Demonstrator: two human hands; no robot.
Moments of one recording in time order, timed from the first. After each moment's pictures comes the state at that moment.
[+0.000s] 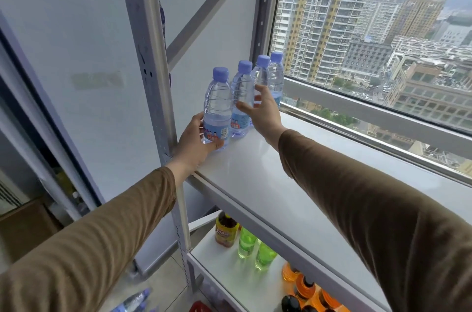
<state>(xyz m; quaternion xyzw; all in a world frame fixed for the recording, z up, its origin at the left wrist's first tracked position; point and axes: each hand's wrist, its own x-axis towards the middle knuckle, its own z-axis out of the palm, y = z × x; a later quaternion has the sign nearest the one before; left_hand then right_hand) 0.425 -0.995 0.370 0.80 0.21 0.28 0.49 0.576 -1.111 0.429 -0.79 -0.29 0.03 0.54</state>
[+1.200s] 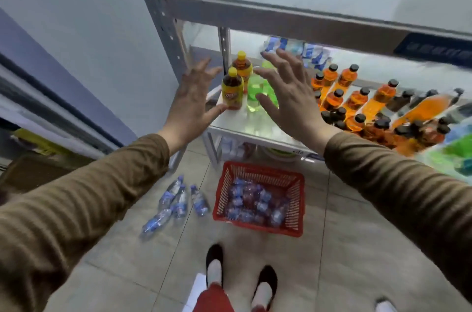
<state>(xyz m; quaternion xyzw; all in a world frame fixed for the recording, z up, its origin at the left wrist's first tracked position) 0.210 -1.012 0.226 0.96 -0.07 0.17 0.21 0.272 -1.254 0.235 -0.89 -0.36 -0.20 0.20</state>
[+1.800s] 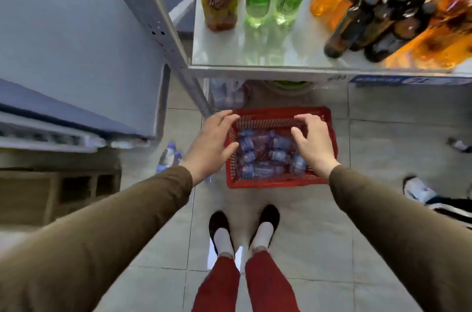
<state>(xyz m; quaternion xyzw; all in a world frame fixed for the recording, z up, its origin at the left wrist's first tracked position) 0.183 -0.972 -0.112 0.94 -0.13 -0.13 0.29 0.192 -1.245 -0.127 -0.94 0.10 0.13 0.31</state>
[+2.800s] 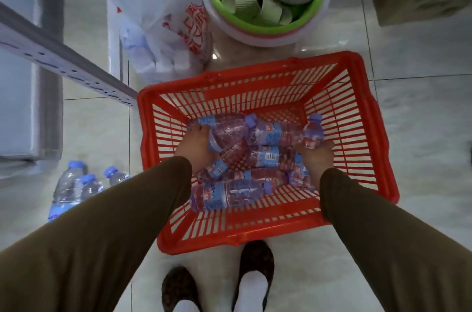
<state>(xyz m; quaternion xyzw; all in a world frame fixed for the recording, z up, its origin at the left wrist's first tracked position) 0.255 -1.059 -0.560 0.93 -0.05 -0.35 0.14 0.189 -1.353 -0.567 -0.70 0.53 0.18 0.44</state>
